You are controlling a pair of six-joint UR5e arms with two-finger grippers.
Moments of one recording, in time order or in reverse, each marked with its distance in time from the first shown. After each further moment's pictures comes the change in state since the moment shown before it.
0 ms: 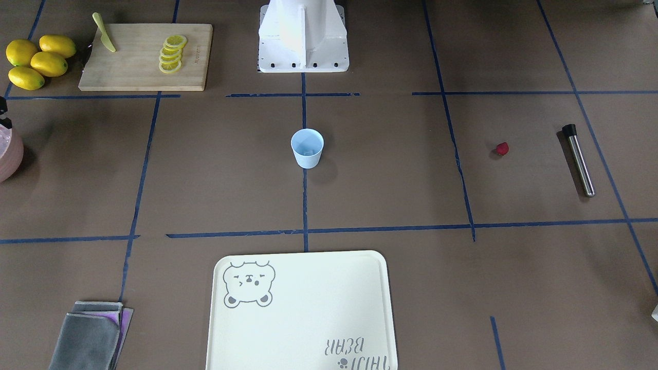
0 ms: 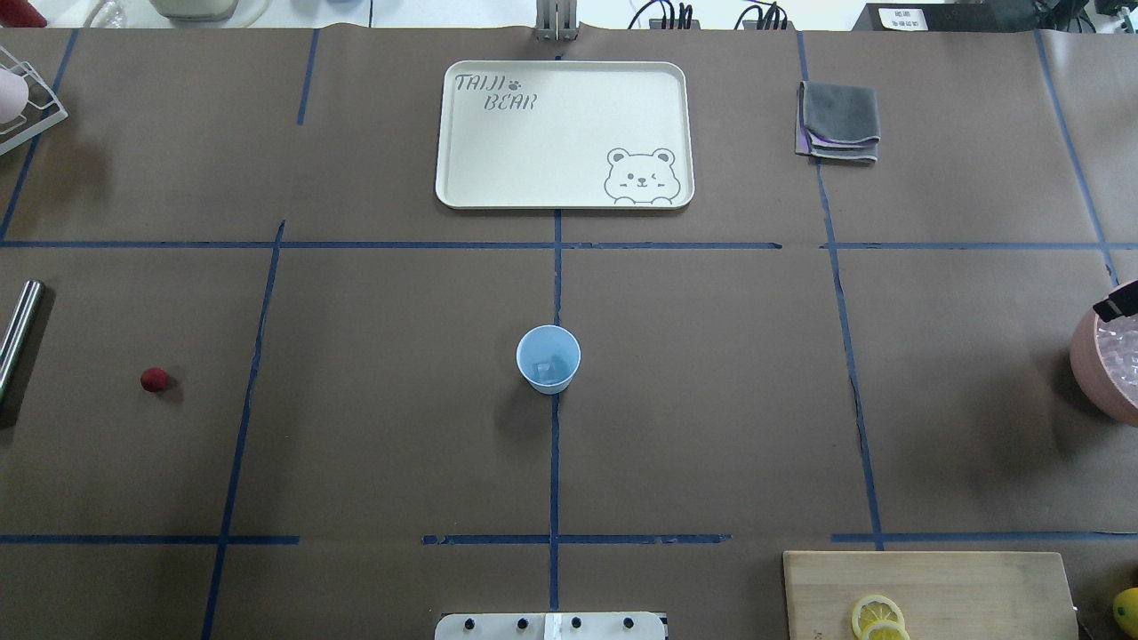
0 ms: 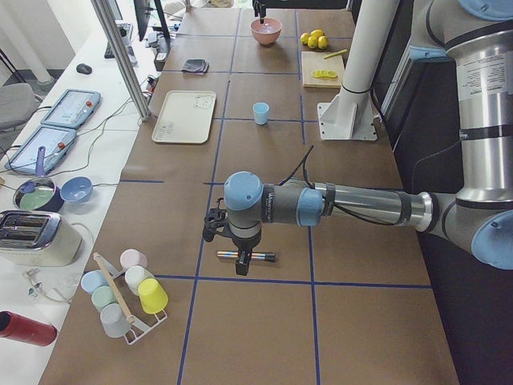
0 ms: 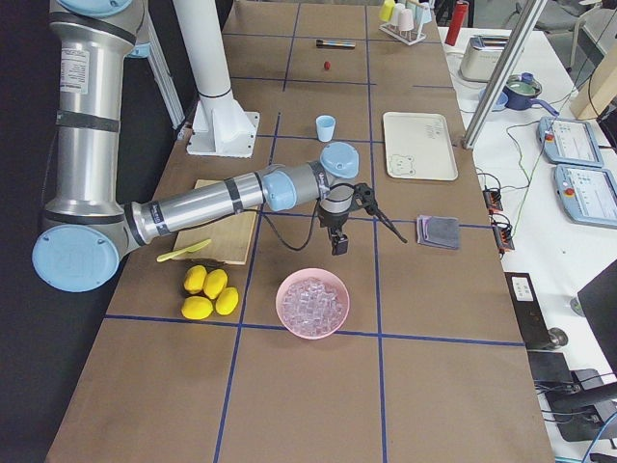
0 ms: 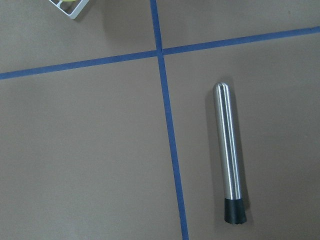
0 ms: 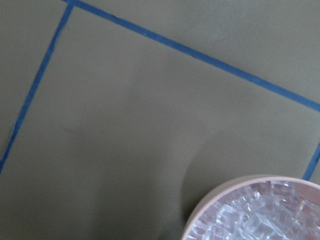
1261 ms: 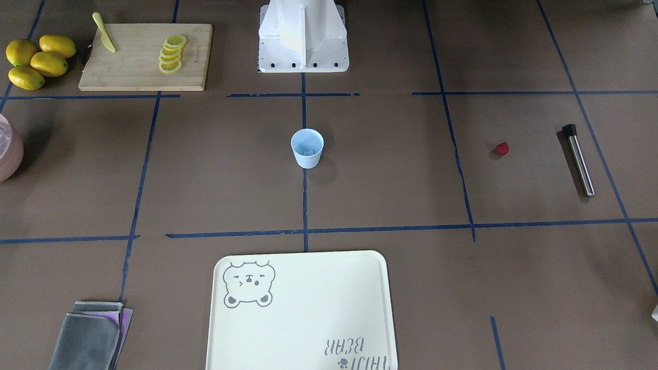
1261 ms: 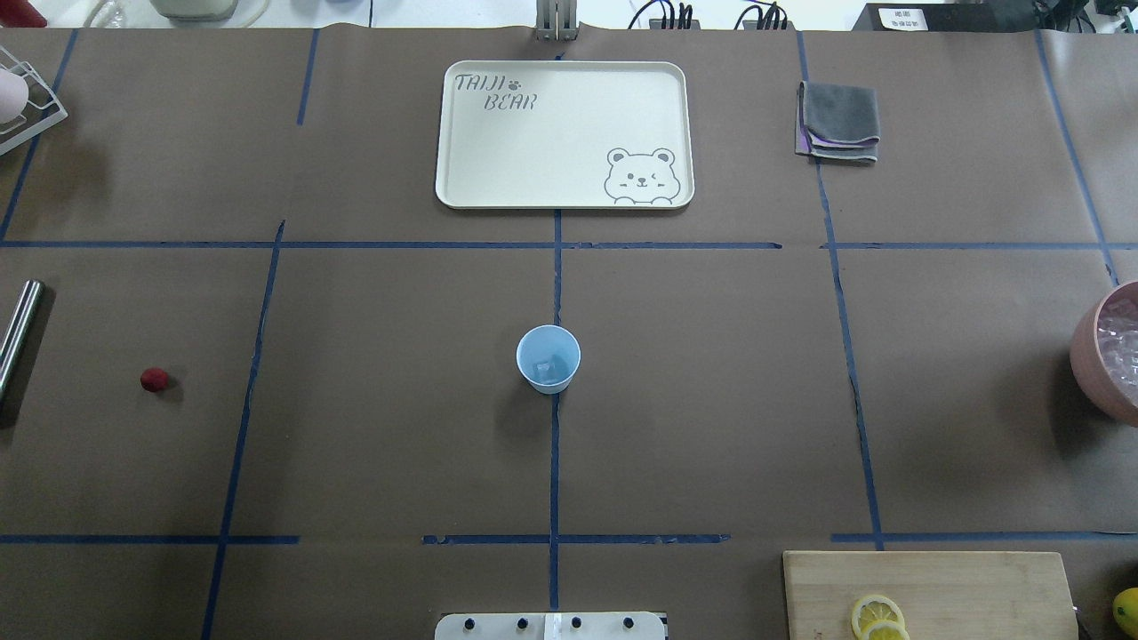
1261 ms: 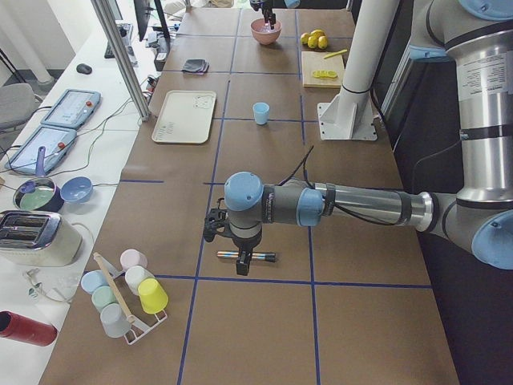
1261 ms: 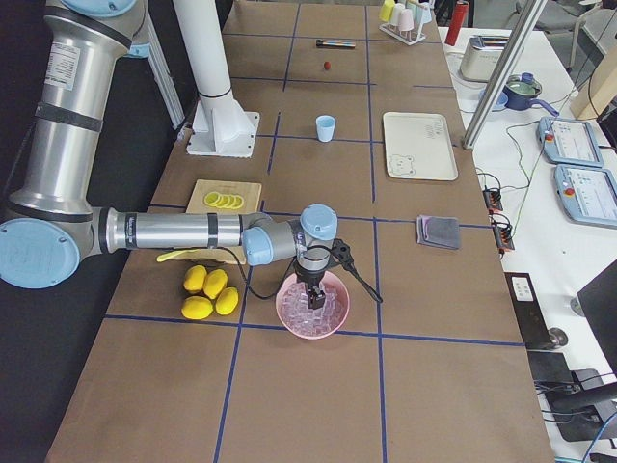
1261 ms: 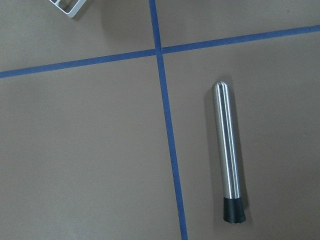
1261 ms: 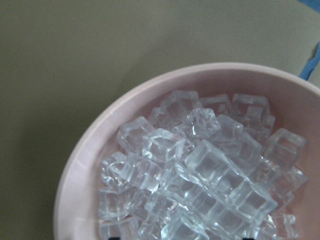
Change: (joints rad) left arm 0.002 0.001 0.001 0.000 -0.003 0.000; right arm -0.055 -0.104 -0.185 0.180 -0.071 -0.080
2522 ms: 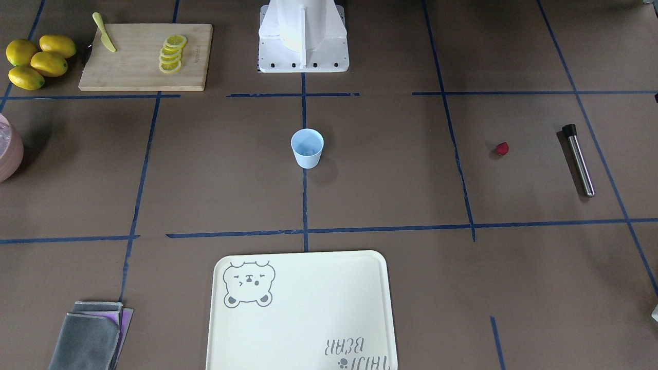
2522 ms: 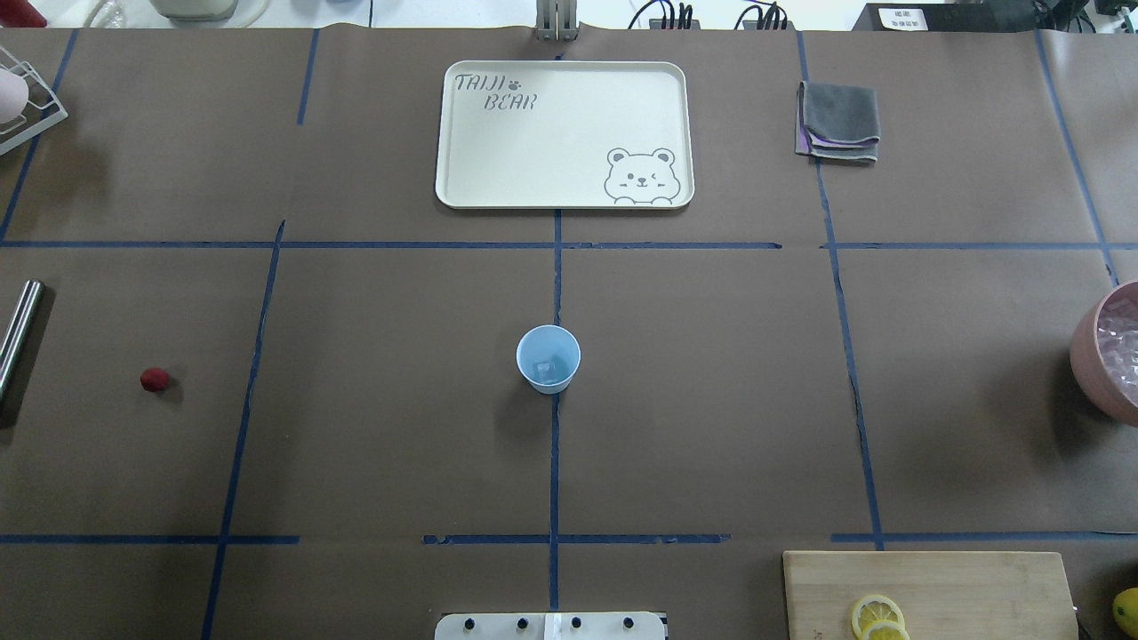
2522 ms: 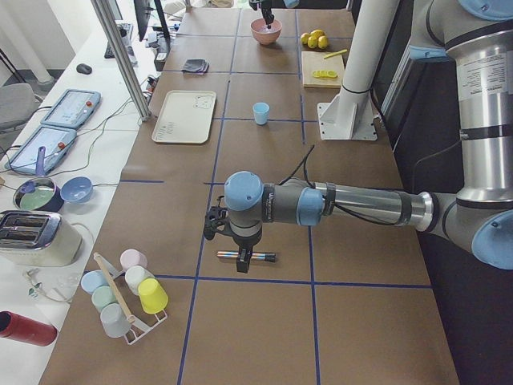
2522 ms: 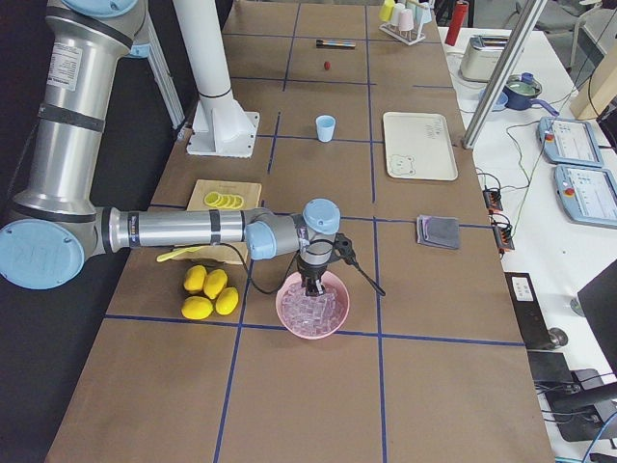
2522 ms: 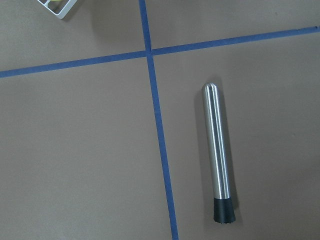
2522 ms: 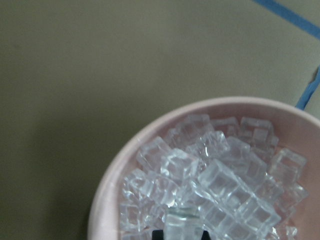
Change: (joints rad) left arm 0.000 0.000 -0.003 0.000 -0.029 0.001; right arm 0.024 0.034 0.070 -0.075 0.014 0.006
